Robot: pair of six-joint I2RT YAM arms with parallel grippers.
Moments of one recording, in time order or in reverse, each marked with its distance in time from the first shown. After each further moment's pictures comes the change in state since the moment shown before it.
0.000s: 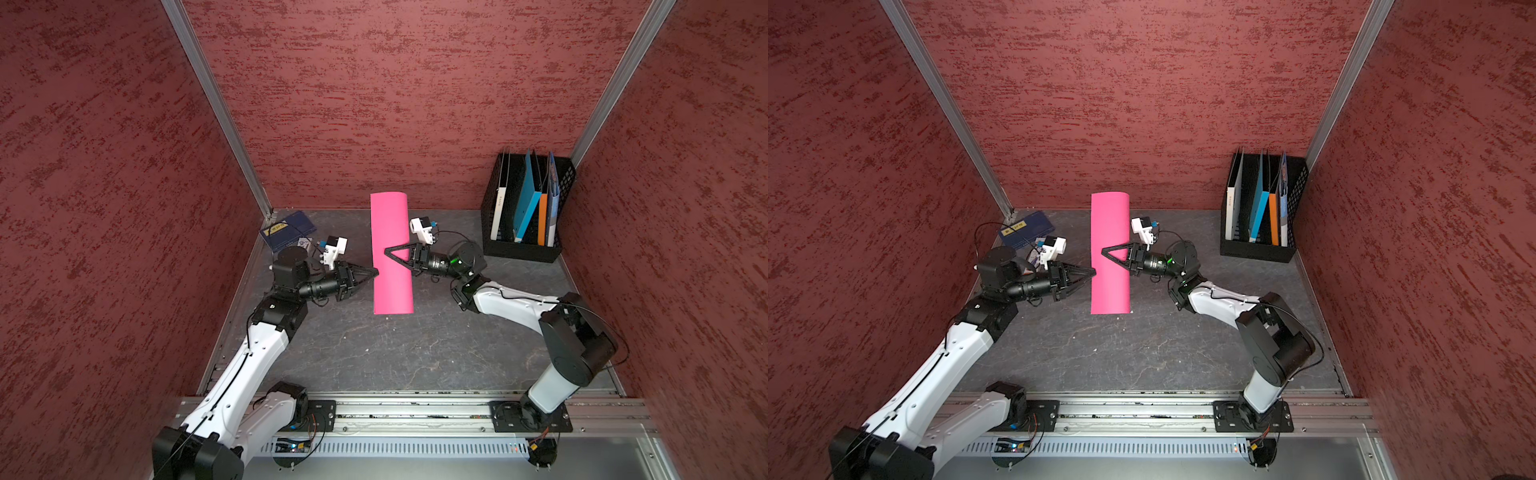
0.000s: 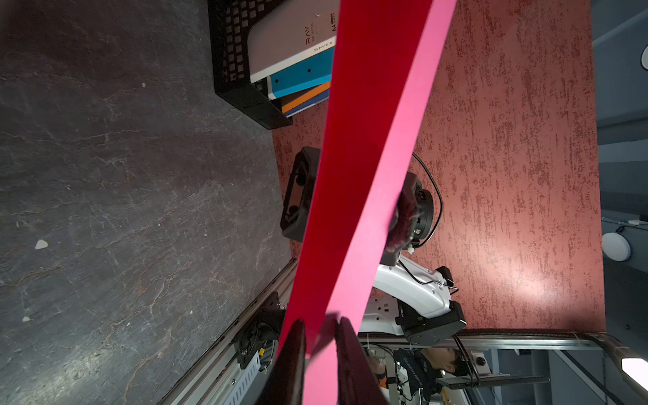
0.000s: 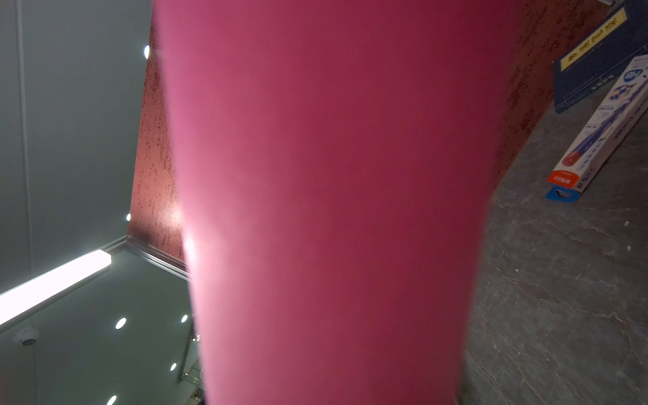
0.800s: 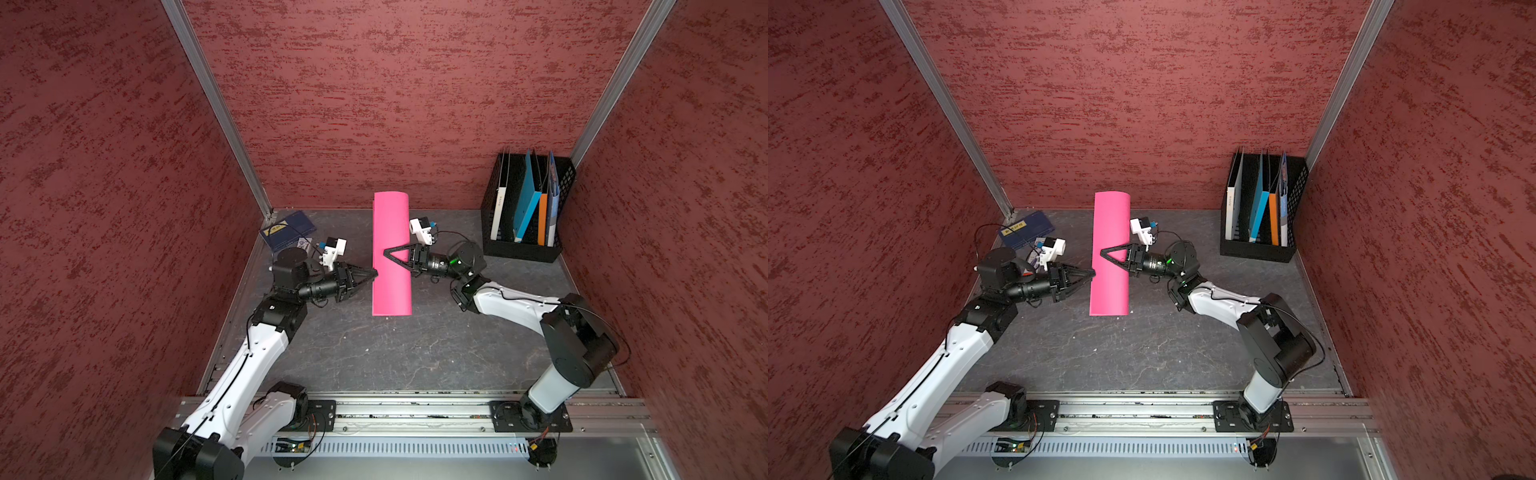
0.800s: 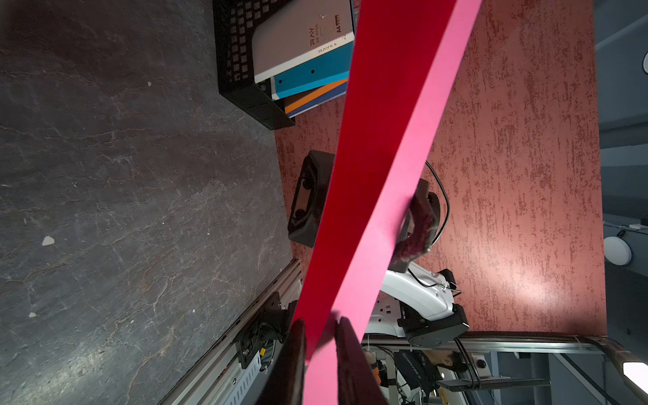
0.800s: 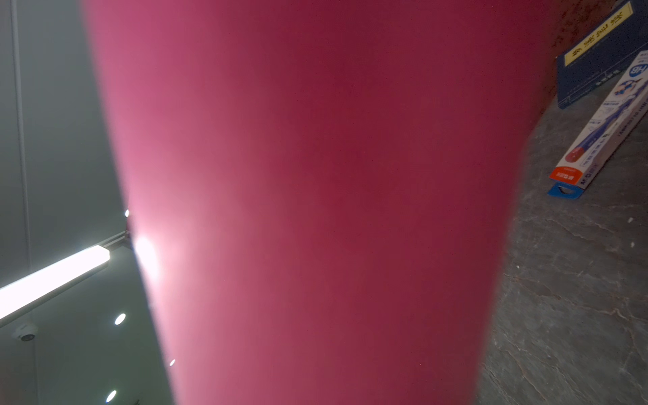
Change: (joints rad) left arm 0.007 -0.006 -0.014 0.001 0.001 -0.001; right arm 0.008 -0.005 0.000 -0.014 -0.002 -0.011
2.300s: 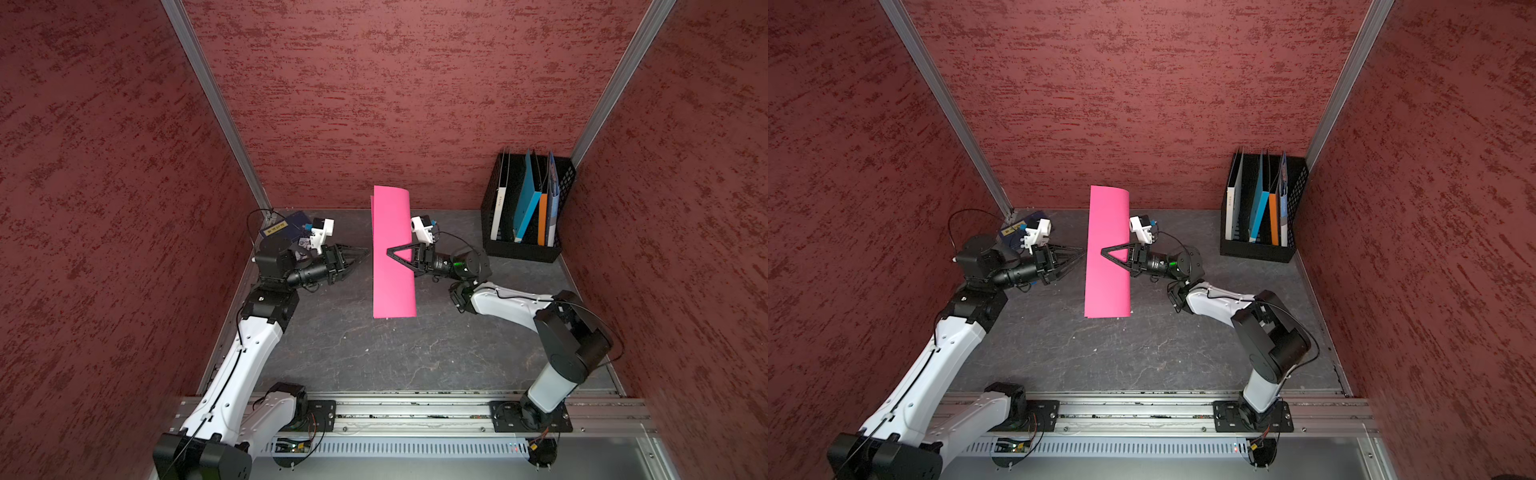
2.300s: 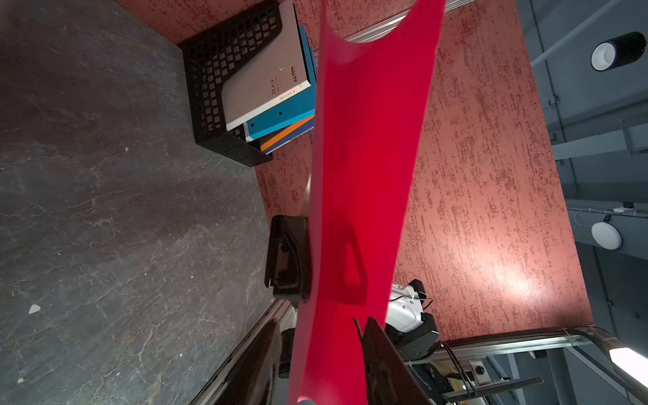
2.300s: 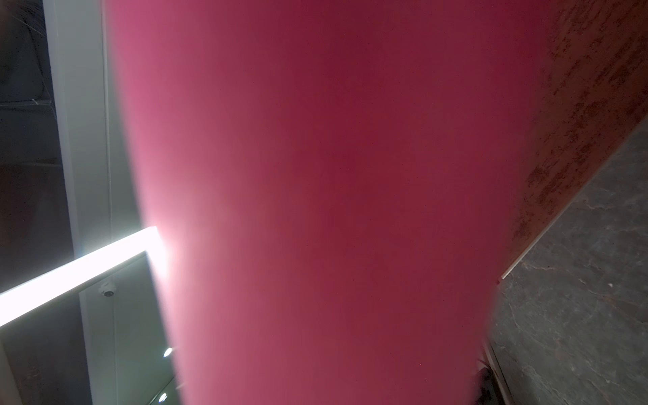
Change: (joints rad) left arm 0.086 0.029 0.148 0.045 0.037 -0.011; right arm 0.000 0.041 0.000 0.287 -0.030 0.217
